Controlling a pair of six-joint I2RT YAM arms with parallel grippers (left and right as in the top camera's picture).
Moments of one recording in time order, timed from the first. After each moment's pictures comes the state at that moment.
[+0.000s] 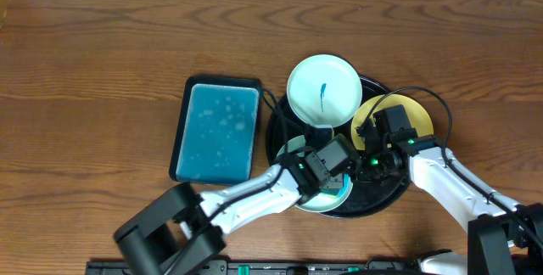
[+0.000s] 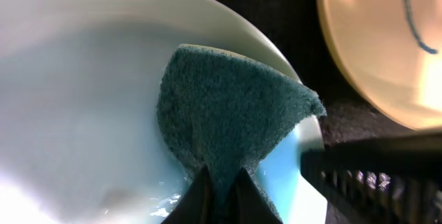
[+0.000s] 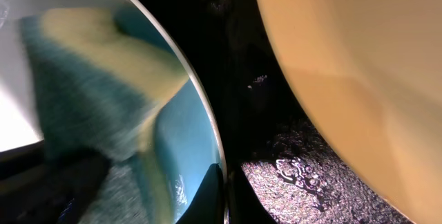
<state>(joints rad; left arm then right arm) -1.00 1.75 0.97 -0.32 -0.08 -0.96 0.27 1.50 0.68 -0.58 -0.36 0.29</state>
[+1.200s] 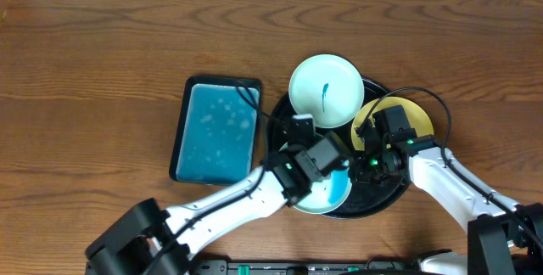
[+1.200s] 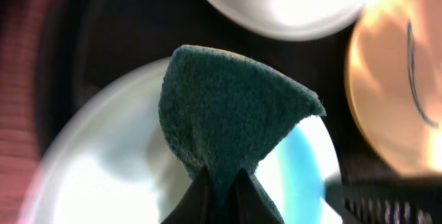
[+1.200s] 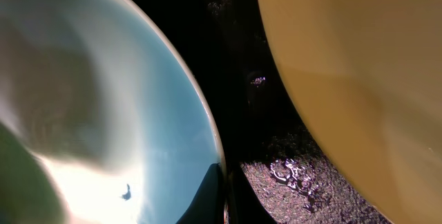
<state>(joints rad) -1.00 1.61 0.97 -0.46 -0.29 -1.01 0.27 1.50 0.68 -0.58 -0.37 0.29</state>
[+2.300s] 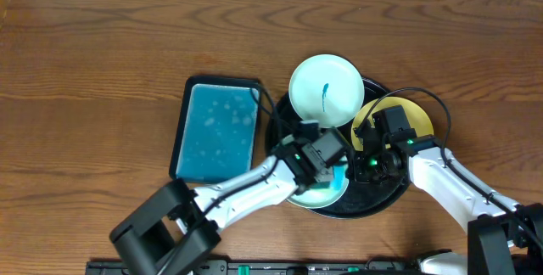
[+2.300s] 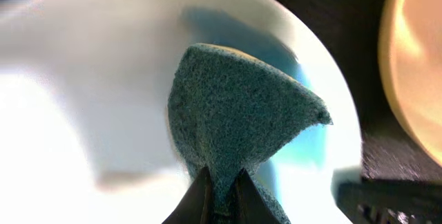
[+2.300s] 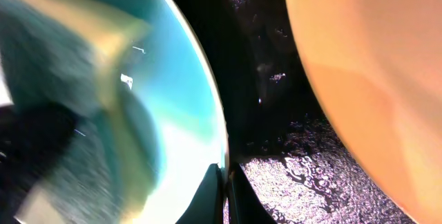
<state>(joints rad) -0.94 1.73 1.00 -0.46 -0.12 -1.01 0.27 1.50 0.68 -0.58 -0.40 0.29</state>
